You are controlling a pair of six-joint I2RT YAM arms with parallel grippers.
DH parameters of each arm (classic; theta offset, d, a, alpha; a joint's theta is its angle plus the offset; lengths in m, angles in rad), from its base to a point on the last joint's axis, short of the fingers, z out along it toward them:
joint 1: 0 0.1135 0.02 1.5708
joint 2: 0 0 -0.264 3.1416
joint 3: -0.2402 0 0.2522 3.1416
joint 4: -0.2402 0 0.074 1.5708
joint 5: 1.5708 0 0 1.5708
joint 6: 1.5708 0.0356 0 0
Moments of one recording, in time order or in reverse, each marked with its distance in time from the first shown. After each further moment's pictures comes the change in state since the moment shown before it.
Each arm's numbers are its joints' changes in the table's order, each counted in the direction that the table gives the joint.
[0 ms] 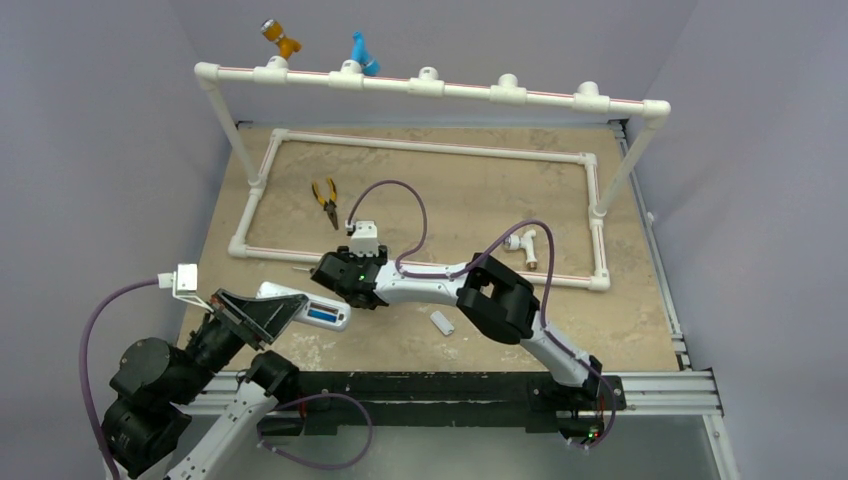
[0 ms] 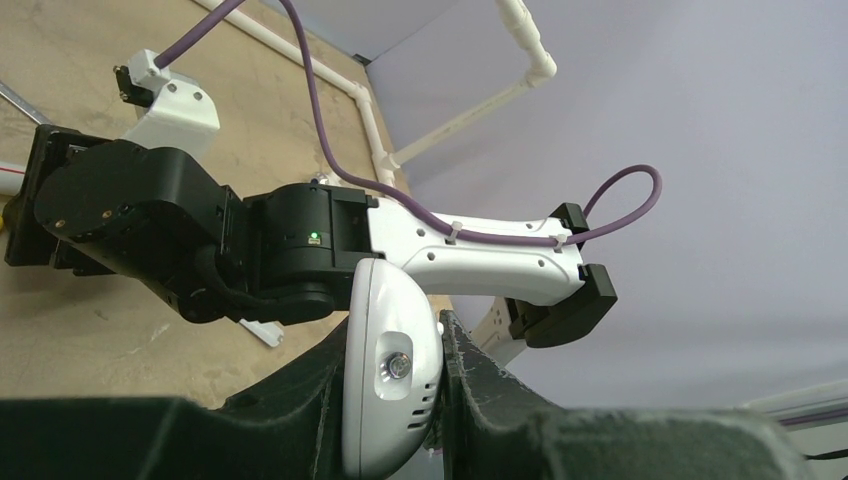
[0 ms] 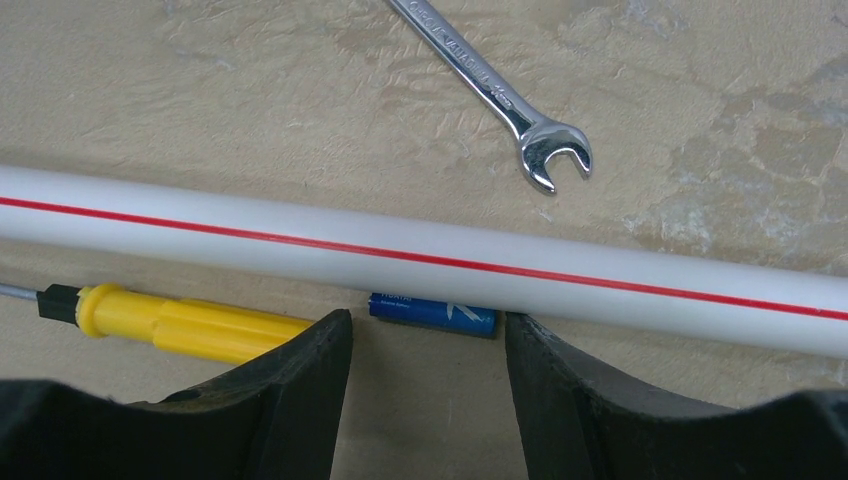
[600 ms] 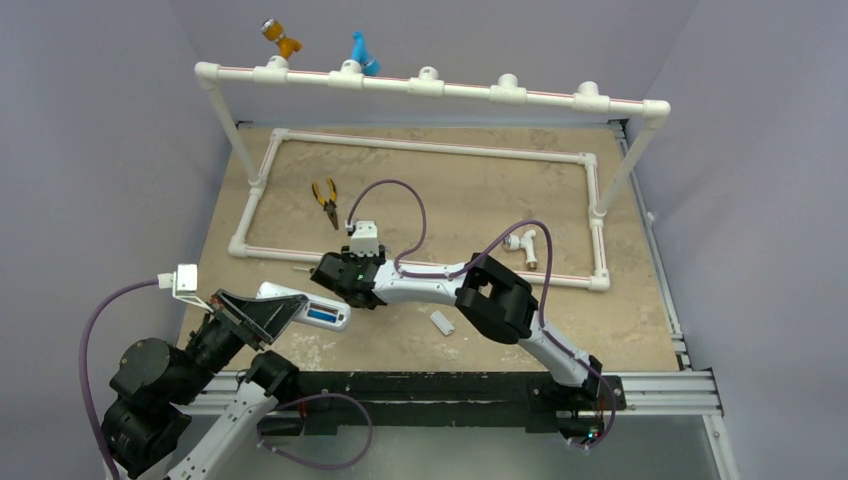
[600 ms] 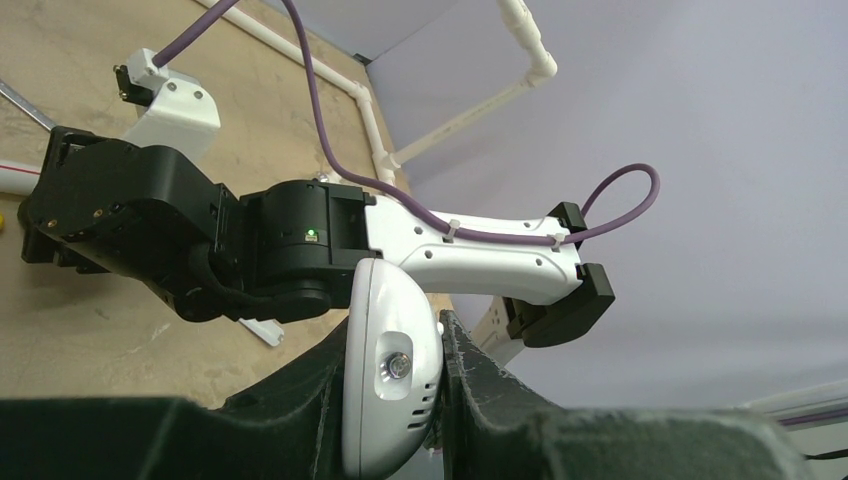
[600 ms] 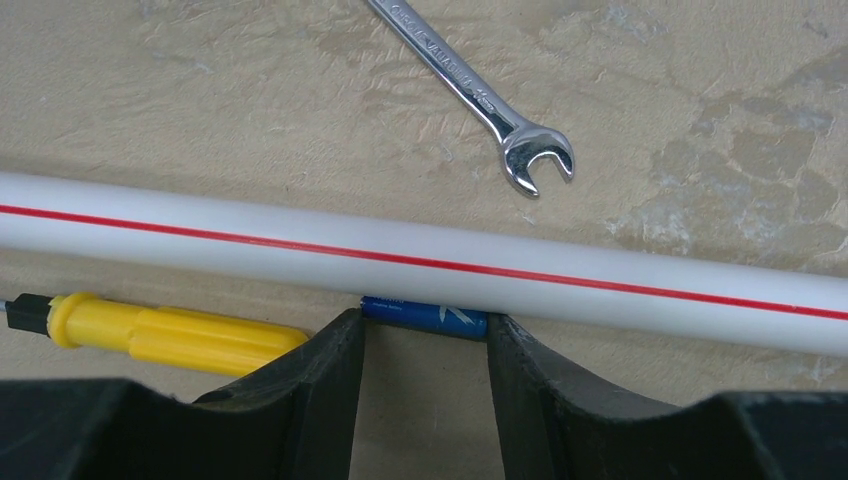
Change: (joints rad) left arm 0.000 0.003 0.000 -0.003 0.000 0.000; right arm 0.000 -0.017 -0.028 -0.047 0.020 0.003
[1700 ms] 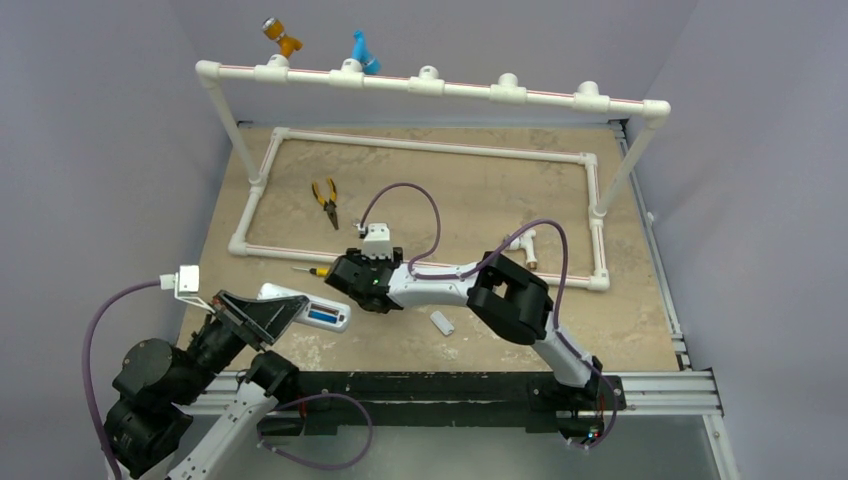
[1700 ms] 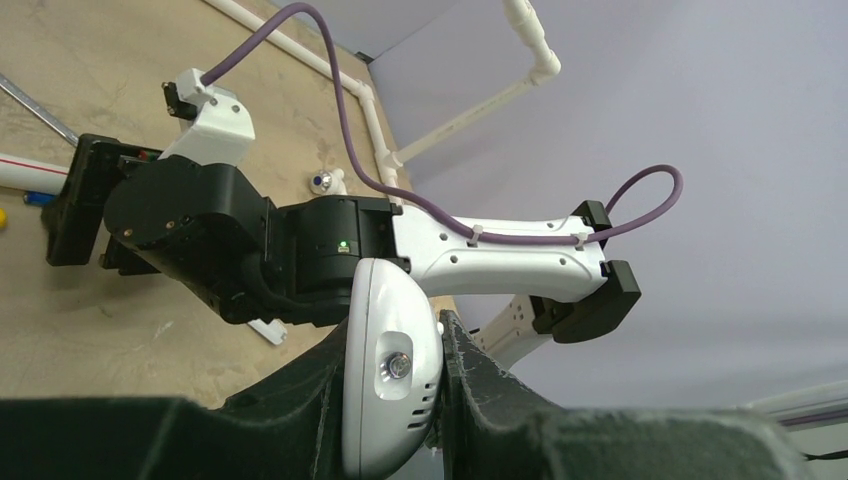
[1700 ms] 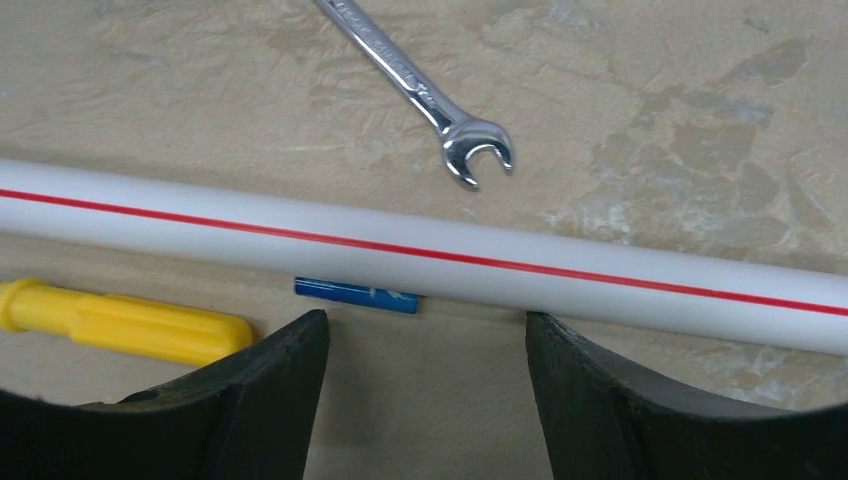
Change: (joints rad) left arm 0.000 0.011 0.017 0.002 0.000 0.000; right arm -0.004 0.117 0.219 0.130 0.014 -0.020
